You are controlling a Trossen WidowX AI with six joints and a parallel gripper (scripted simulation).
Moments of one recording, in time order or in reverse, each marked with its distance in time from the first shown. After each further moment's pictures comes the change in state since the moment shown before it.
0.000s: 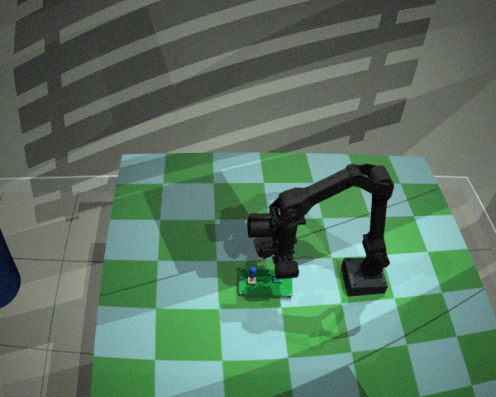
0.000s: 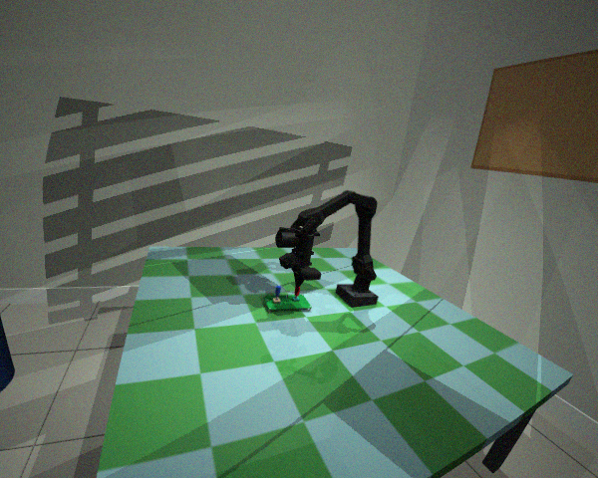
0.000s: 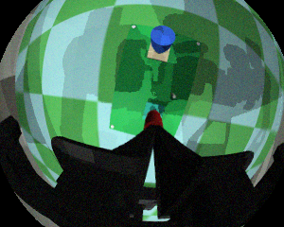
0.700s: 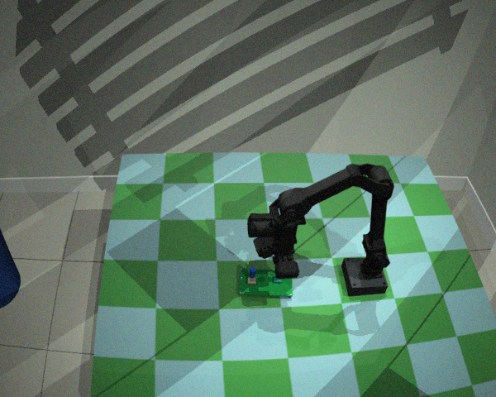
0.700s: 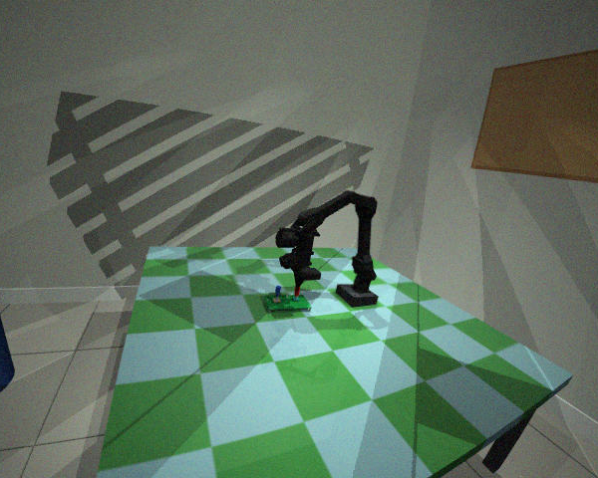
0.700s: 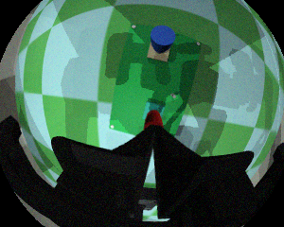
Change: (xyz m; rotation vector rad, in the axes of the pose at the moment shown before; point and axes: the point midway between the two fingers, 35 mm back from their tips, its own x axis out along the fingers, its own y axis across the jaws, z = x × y) arm 0.001 0.000 0.000 0.000 0.000 0.000
